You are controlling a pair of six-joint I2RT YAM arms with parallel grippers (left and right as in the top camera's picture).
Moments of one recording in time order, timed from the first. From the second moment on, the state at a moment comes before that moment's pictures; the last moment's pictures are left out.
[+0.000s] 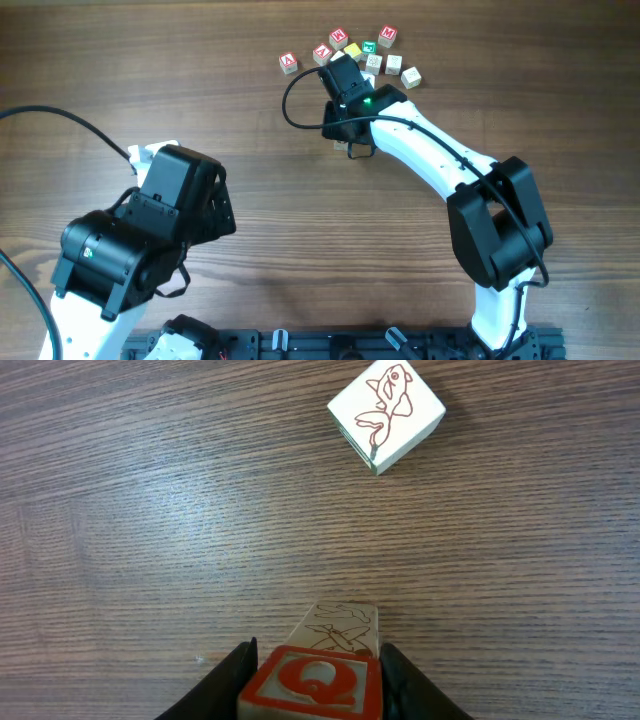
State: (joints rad) left arm -0.43 1.05 1.38 -1.52 -0.37 -0.60; right arm 0.56 2.05 1.54 -0.65 0.08 0.65
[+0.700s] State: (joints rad) left arm -0.43 1.05 1.38 -1.52 -0.37 -0.60; right arm 0.56 2.05 1.54 -0.66 0.08 0.65
